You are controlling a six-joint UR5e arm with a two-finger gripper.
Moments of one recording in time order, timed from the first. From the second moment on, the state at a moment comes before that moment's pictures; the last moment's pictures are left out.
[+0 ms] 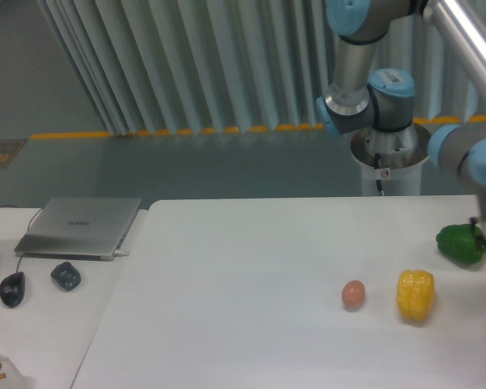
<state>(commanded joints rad) 2.66 -1.93 -1.52 -0.98 1.57 2.07</state>
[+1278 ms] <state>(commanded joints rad) 3.16 -1.91 -1.62 -1.02 1.40 2.61</state>
